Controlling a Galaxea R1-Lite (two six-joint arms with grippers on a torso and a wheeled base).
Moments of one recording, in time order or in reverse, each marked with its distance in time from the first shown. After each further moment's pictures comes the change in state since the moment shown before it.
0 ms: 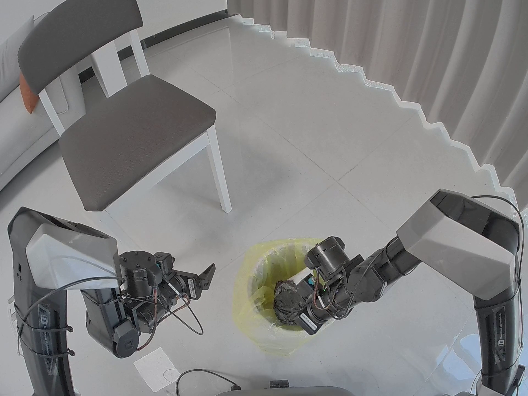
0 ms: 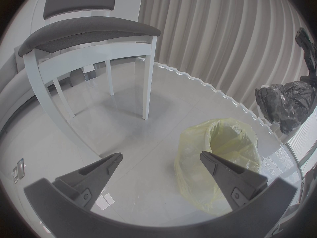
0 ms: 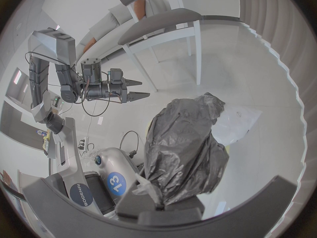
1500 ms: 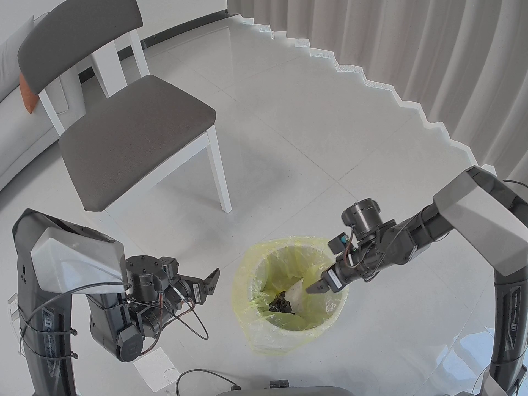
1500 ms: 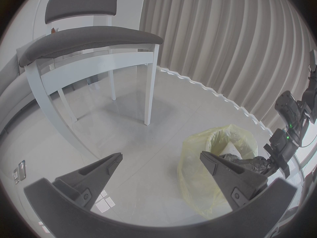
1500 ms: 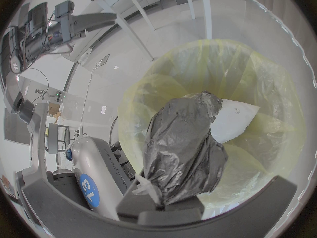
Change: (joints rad) left arm -0.031 0.014 0.006 0.000 0.025 -0.021; right arm -0.169 -0.070 -0.052 -0.006 -0.001 0.006
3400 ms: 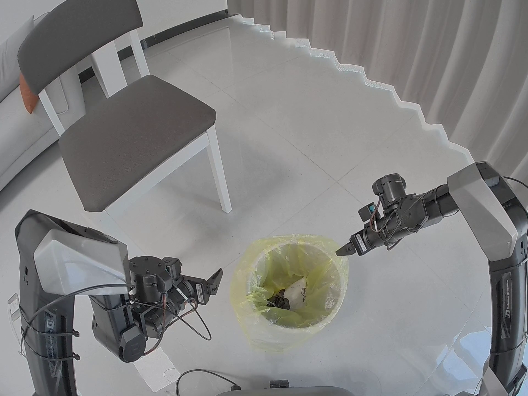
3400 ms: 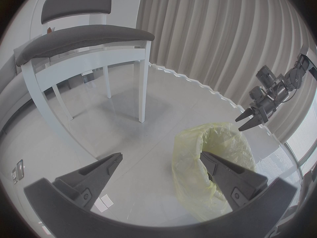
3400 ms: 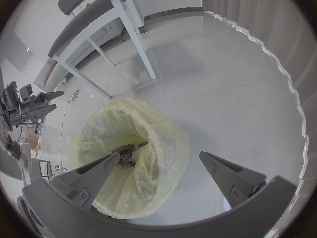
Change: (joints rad) left arm -0.016 0.010 -0.013 0.000 0.011 0.004; right arm -0.220 0.113 -0.302 0.134 -0.019 -0.048
